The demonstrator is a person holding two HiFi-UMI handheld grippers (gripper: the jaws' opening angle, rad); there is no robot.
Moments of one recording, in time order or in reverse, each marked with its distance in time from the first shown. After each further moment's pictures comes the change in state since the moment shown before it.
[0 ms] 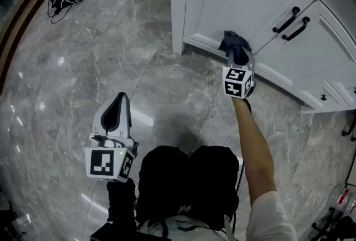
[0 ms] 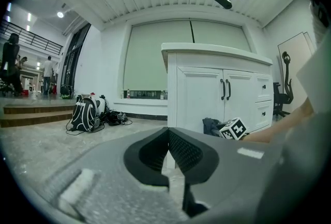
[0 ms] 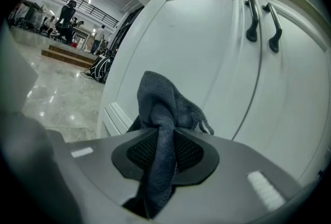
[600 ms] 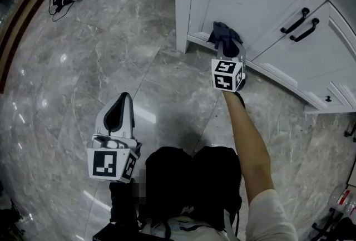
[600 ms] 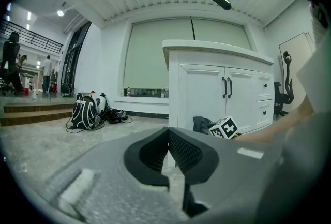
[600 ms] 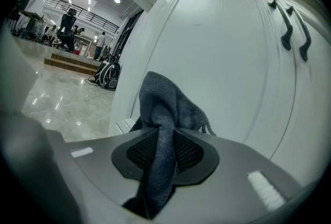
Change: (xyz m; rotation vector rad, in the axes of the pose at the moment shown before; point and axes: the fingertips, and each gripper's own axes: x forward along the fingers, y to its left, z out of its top) left arm 0.006 0.006 -0.008 -0.009 0.017 0.001; right arm 0.022 0.055 0.033 0.040 -0.027 0.066
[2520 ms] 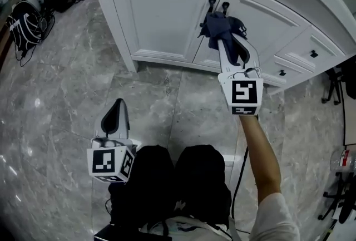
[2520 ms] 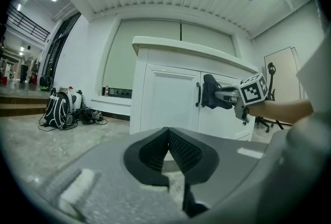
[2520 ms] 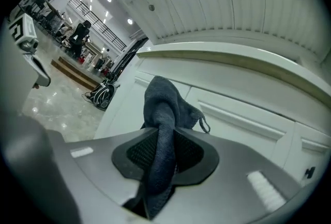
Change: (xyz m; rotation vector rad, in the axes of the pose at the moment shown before) left arm 0.042 -0.121 0.020 -0.016 -0.039 -0.204; right arm -0.211 -0.182 0.131 -0.151 -0.312 -0.096
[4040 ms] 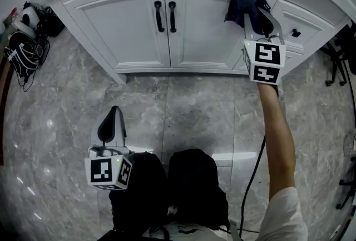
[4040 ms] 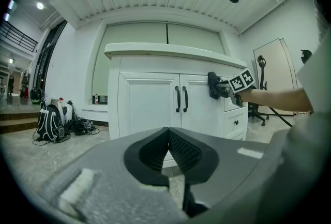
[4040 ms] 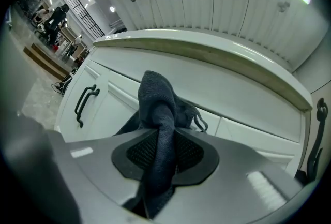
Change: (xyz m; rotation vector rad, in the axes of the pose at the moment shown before) left arm 0.017 -0.089 0.033 0.100 -0.009 -0.048; right arm -0.033 -0.205 -0.049 0.041 0.080 -0.276
